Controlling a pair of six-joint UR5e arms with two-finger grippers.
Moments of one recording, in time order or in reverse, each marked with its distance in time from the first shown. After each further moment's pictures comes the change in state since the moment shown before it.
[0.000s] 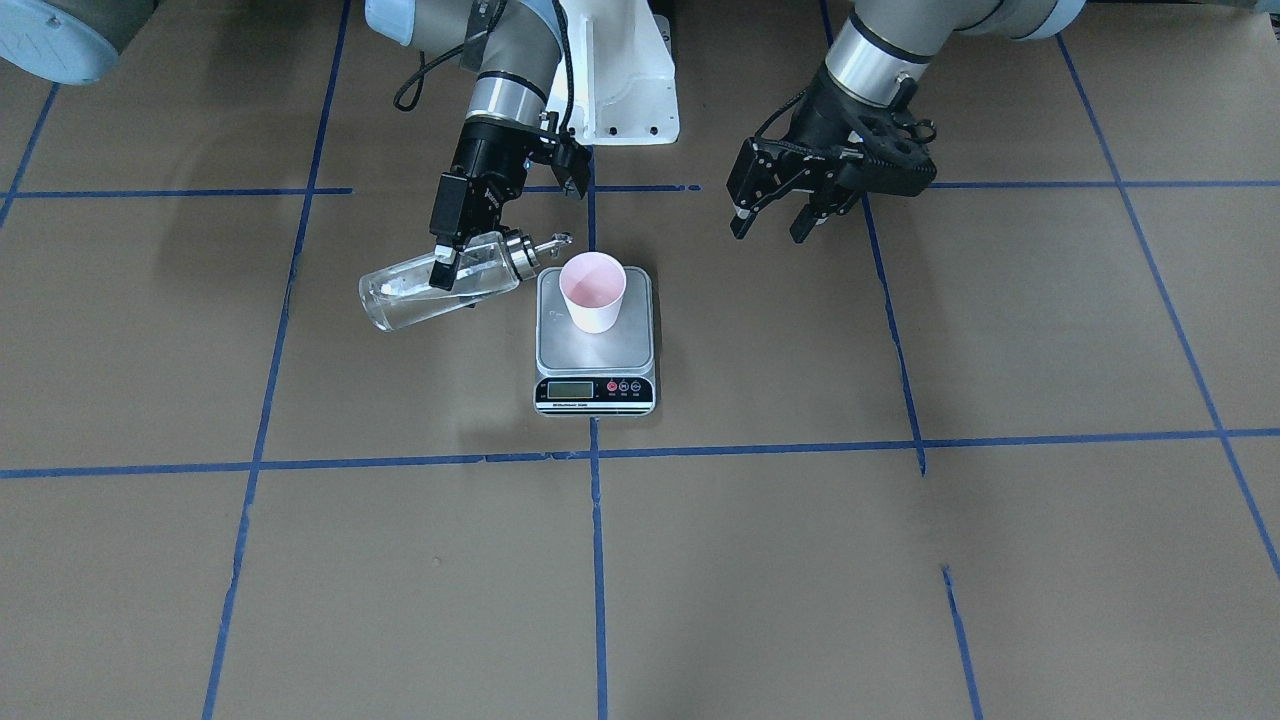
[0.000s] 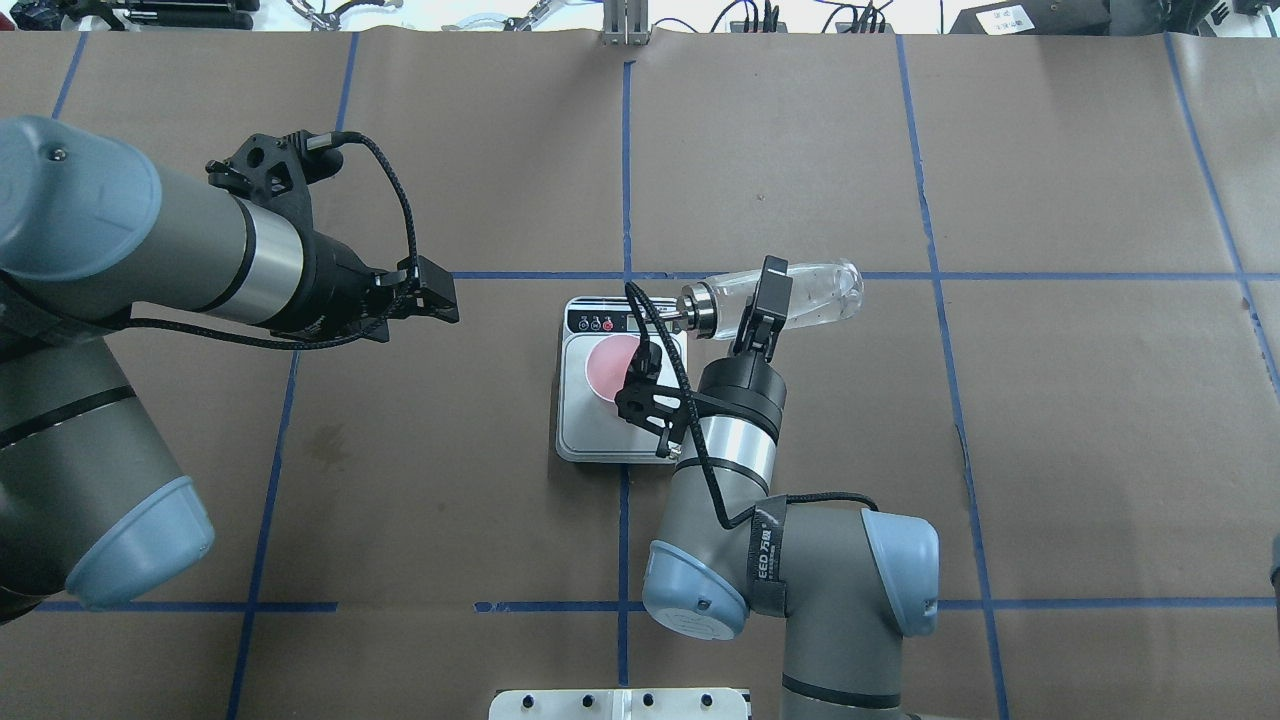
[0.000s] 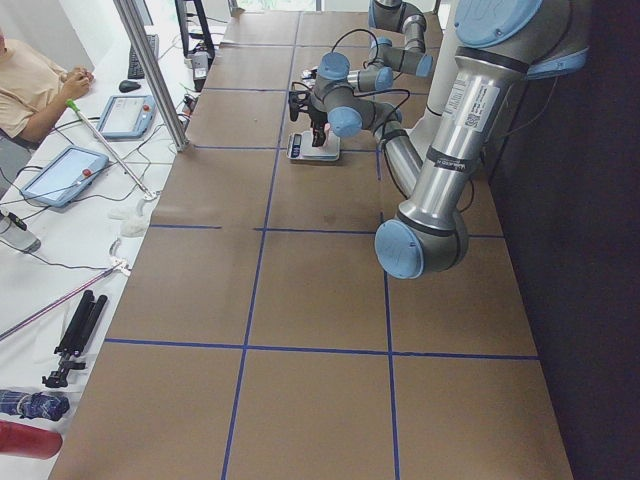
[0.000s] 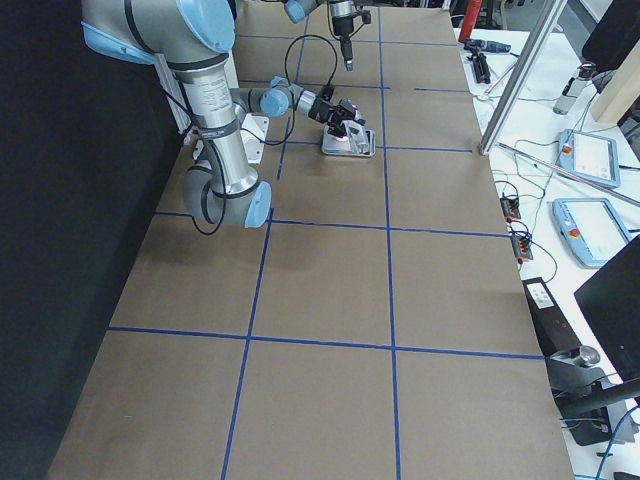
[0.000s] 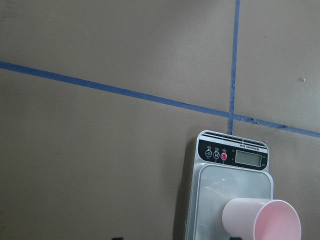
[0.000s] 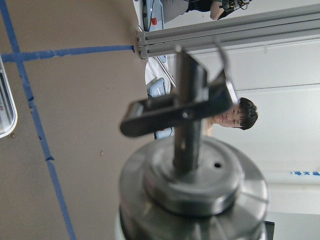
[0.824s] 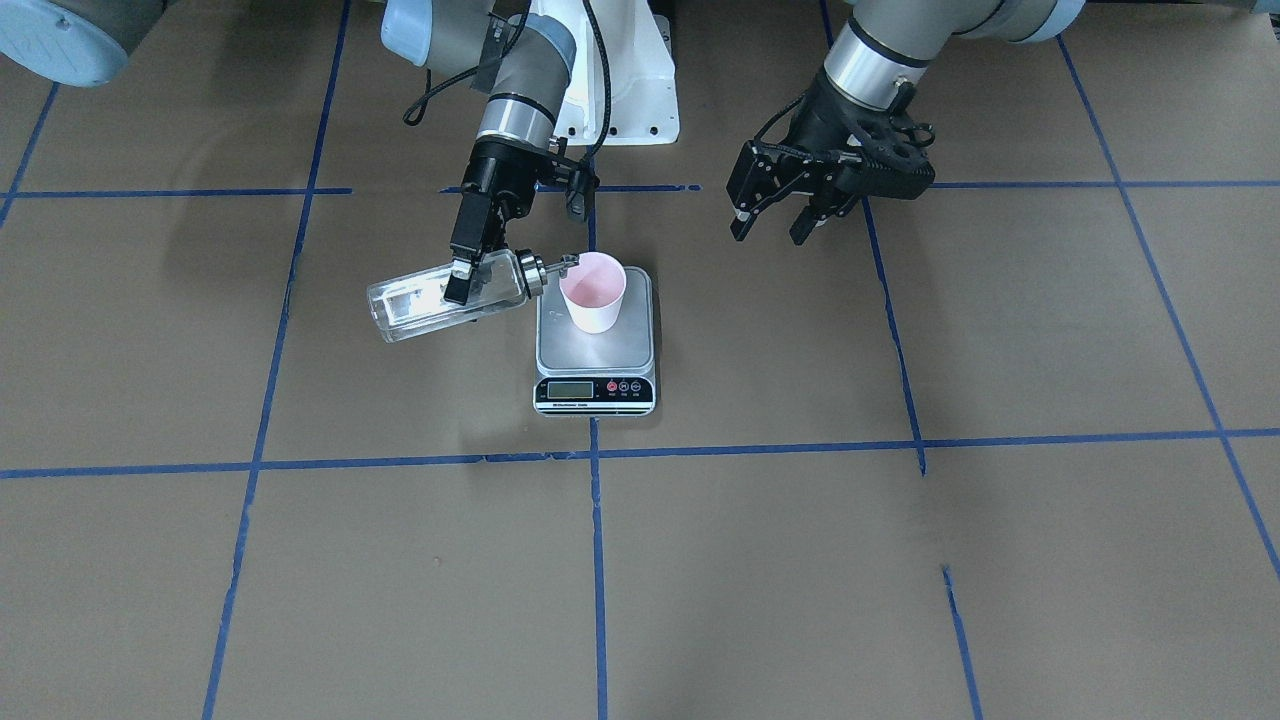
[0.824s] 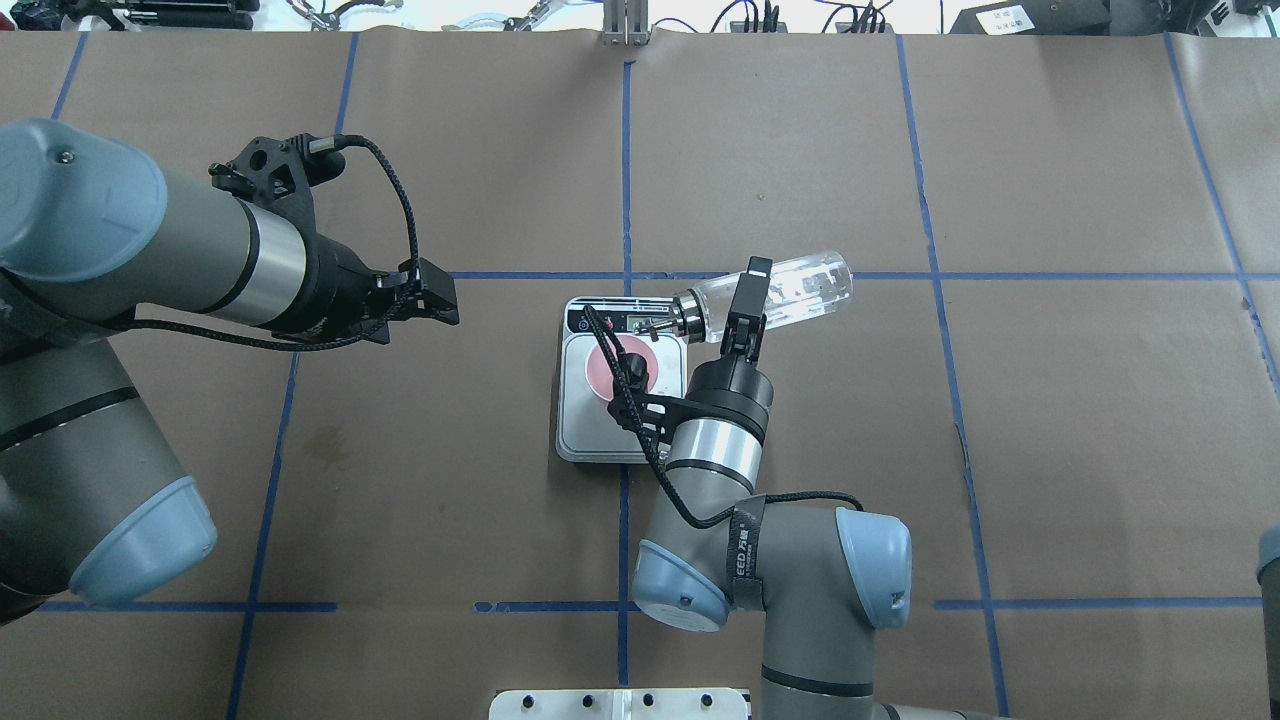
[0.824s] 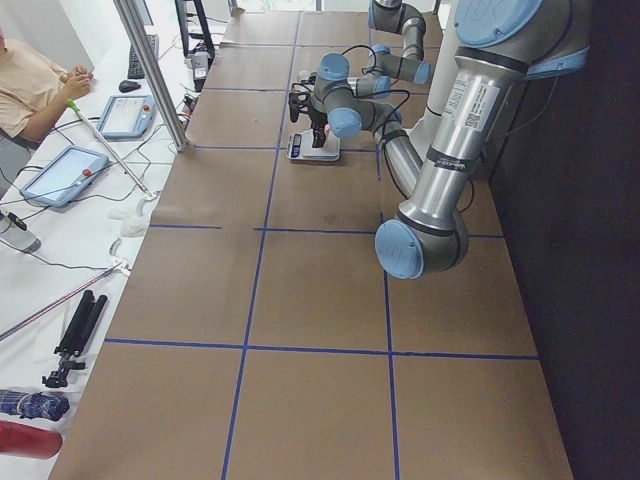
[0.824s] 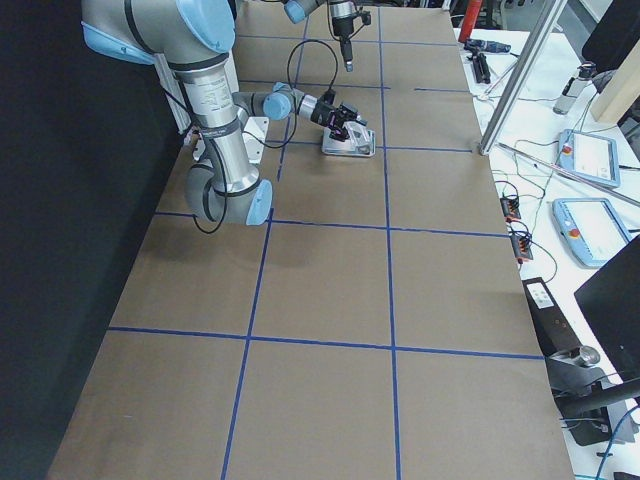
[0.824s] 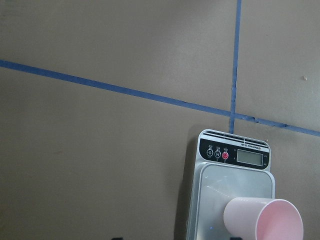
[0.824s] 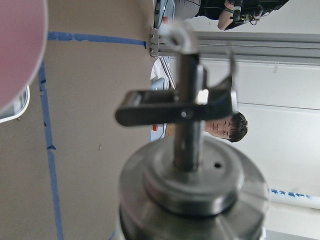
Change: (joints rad) left arm 0.002 0.000 0.007 0.000 0.000 0.000; right arm 0.000 0.023 -0.083 0.000 -0.048 -0.092
